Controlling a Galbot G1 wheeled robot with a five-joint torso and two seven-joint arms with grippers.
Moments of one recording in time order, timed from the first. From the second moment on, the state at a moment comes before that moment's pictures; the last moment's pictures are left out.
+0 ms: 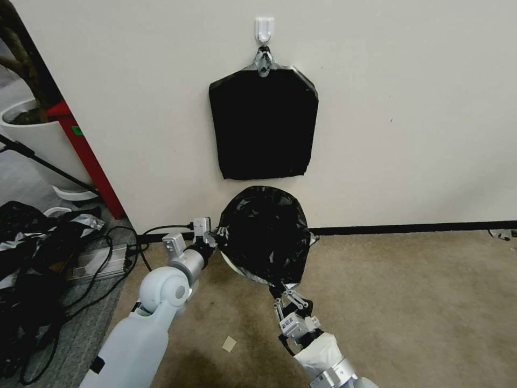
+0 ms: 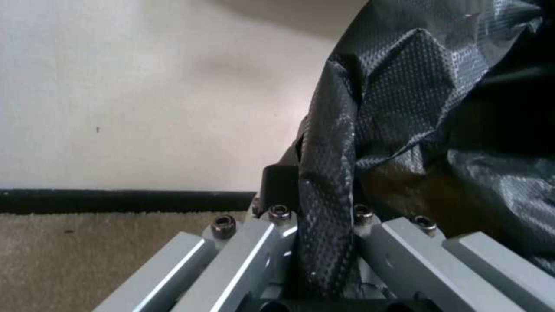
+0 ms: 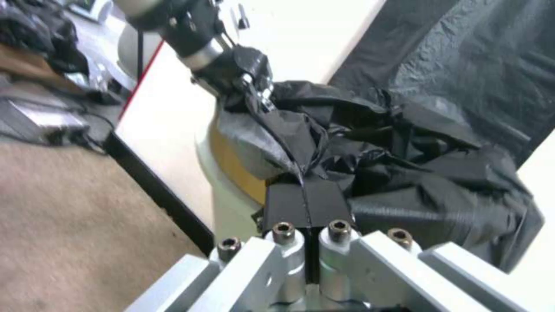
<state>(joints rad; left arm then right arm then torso) 1.12 -1.22 -0.31 -1.84 -0.79 0.41 -0.07 -1.54 1.13 0.00 1.94 -0.56 0.25 0.26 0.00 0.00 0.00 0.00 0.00</state>
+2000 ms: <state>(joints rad) 1.26 -1.26 -0.25 -1.92 -0.59 0.20 -0.04 -1.39 1.18 -0.04 2.16 0.60 0.26 0.19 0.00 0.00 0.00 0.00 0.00</state>
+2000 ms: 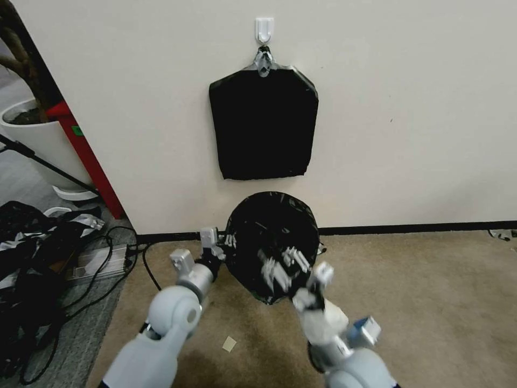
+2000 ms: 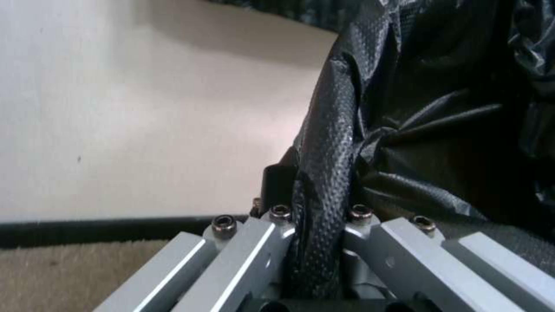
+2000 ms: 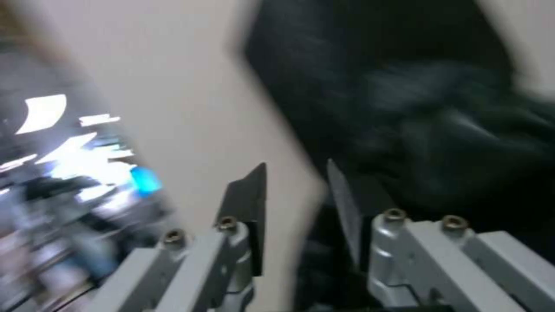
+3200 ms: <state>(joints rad) 1.40 -1.32 -0.14 -1.91 -0.18 -0.09 0.09 -1.20 1.41 -0.06 1.92 0.79 -0.31 0.92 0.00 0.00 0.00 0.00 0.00</state>
